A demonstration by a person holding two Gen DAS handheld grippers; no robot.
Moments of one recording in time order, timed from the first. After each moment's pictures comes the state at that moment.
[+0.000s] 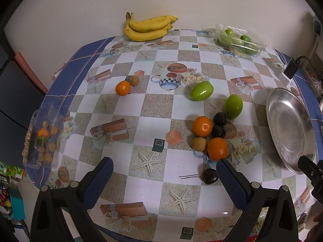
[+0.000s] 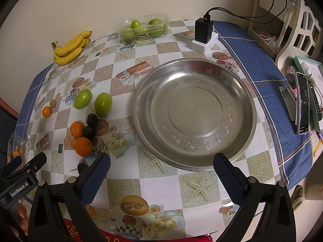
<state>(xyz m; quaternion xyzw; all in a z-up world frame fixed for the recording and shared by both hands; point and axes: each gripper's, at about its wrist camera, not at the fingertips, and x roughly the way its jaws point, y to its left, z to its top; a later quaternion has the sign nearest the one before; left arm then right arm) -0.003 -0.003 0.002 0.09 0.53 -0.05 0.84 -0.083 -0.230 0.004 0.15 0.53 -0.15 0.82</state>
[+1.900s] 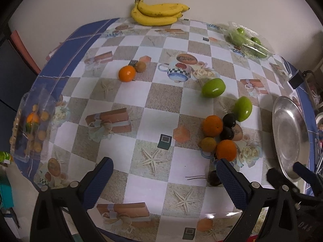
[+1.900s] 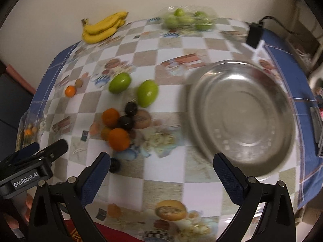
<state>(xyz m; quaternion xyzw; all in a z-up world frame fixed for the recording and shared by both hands) 0.025 0.030 -0.014 0.03 0.58 -0.06 0.81 -0.038 -0.166 -0.011 0.13 0.56 -0.04 0.82</state>
